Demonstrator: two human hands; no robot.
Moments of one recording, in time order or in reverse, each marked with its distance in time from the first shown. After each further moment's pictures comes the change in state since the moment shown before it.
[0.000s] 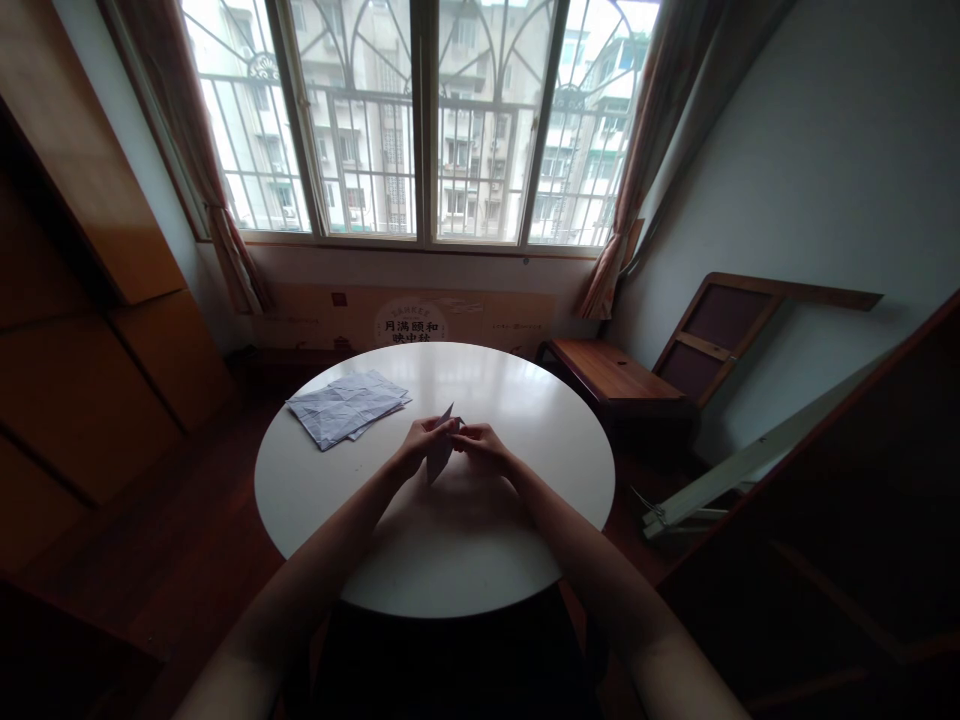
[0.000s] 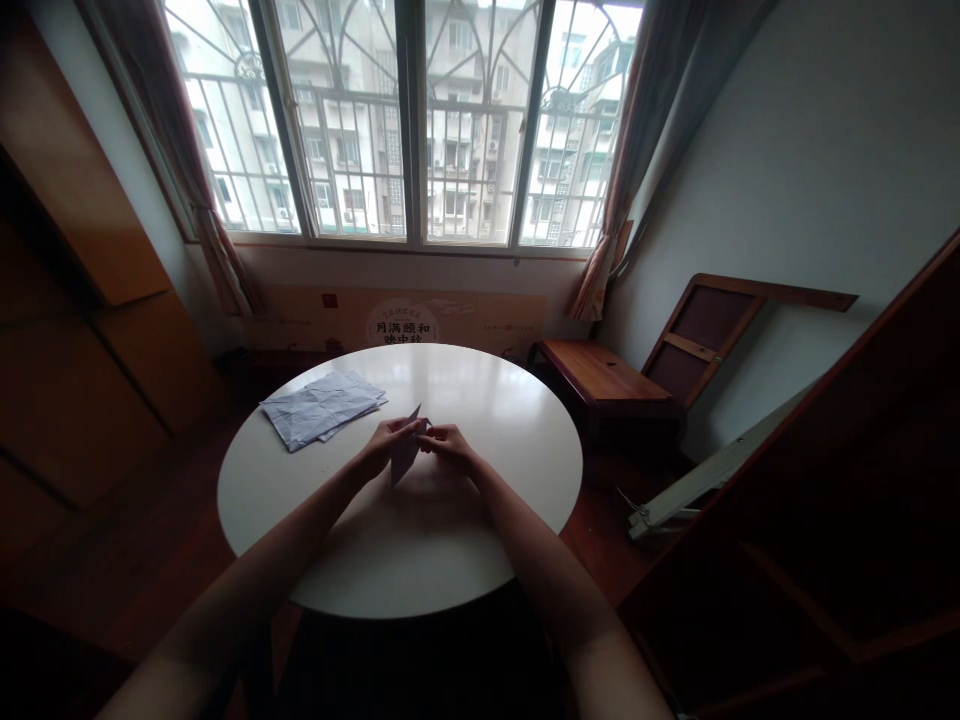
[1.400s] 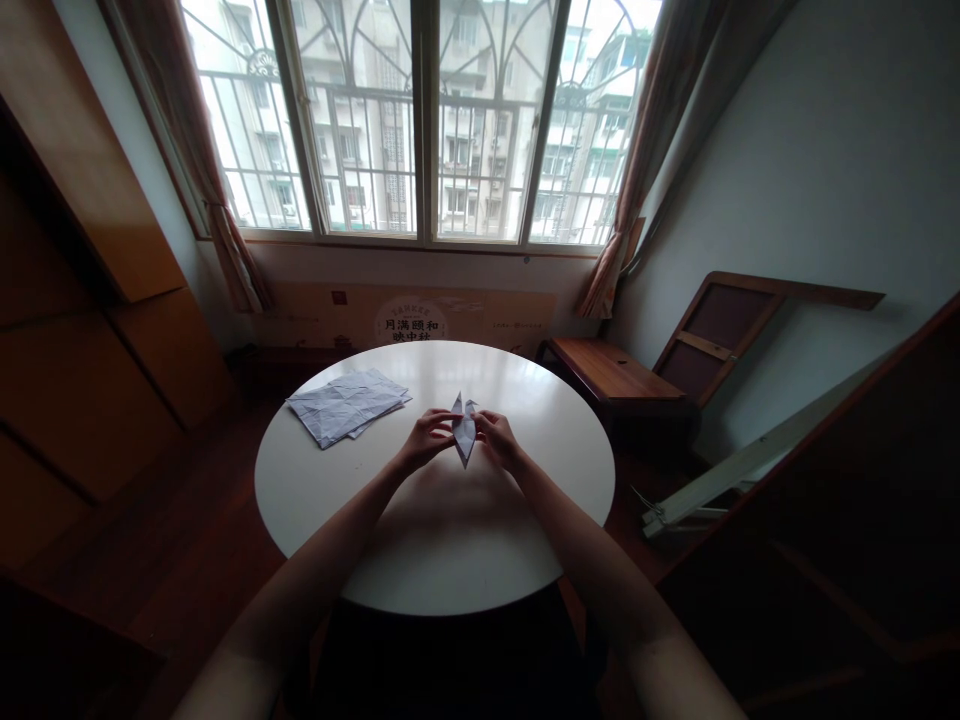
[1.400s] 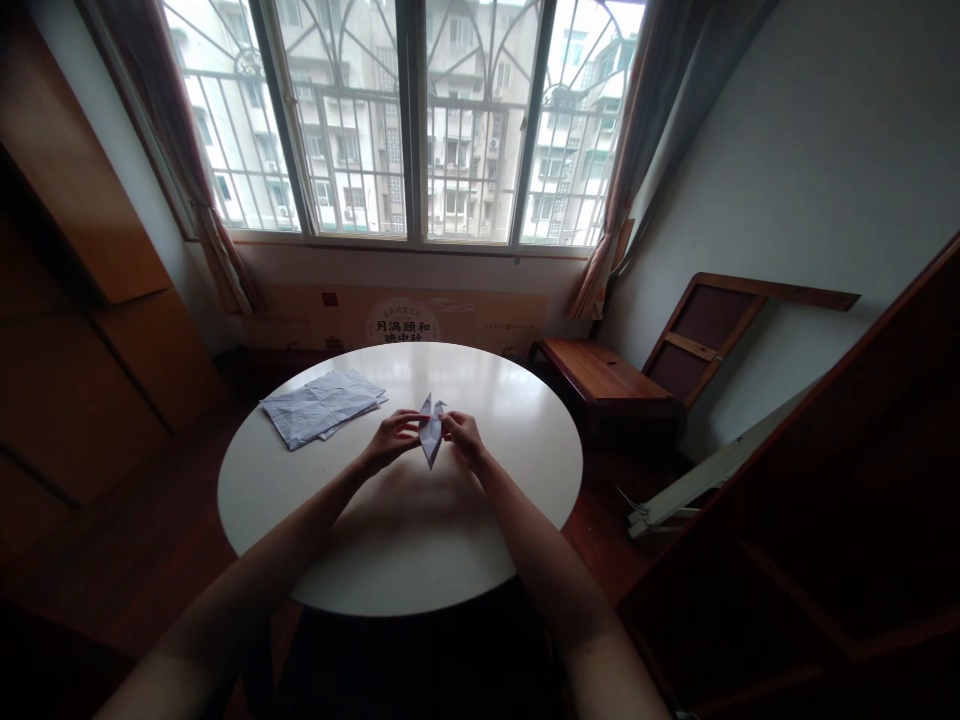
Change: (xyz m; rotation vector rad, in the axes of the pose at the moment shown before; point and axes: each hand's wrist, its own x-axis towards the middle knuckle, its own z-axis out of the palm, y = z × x) left_hand 0.008 -0.015 -0.009 0.356 0.005 0.326; right_hand 0.003 -0.002 -0.010 0.231 0.321 0.107
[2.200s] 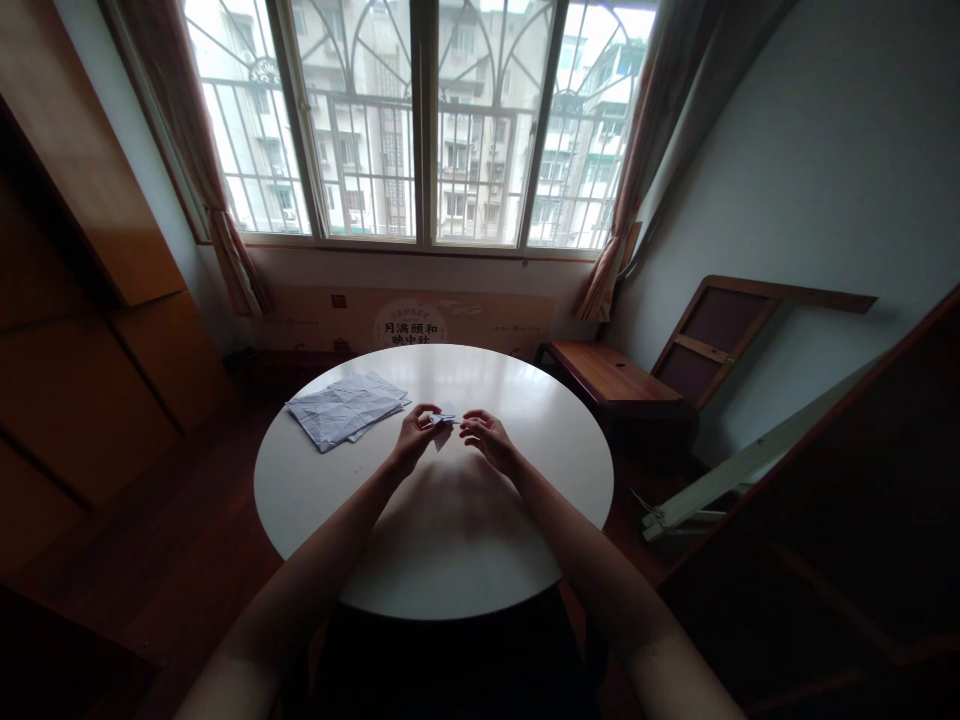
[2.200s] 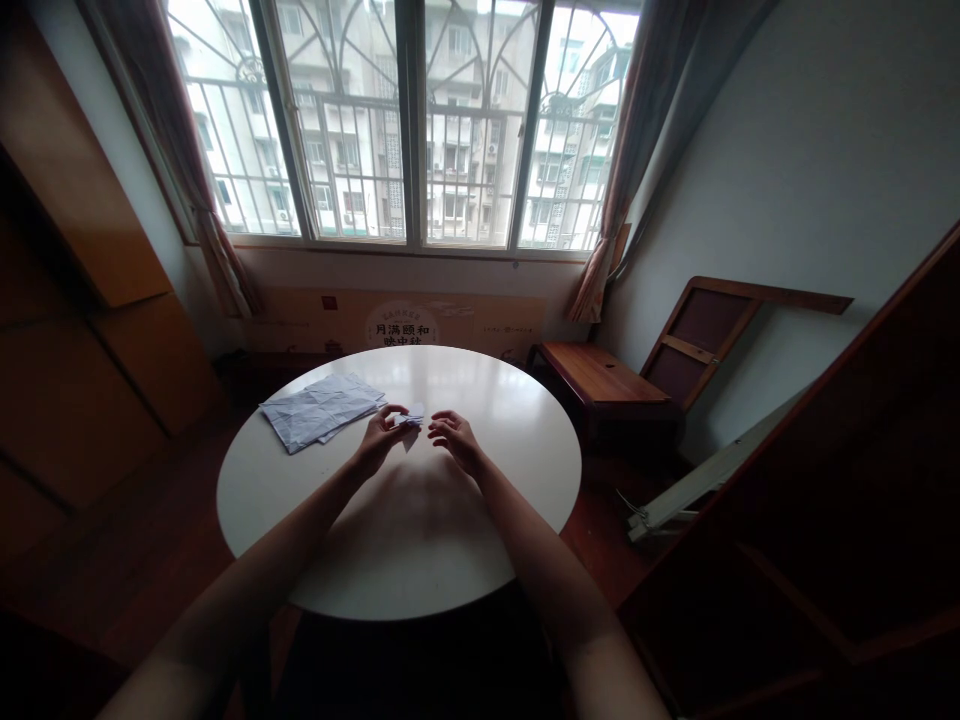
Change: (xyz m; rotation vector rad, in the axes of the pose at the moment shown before) left_hand 0.002 0.010 -0.002 -0.382 0.212 -0.209; right_hand -0.003 -0.003 0.003 0.120 -0.097 0.055
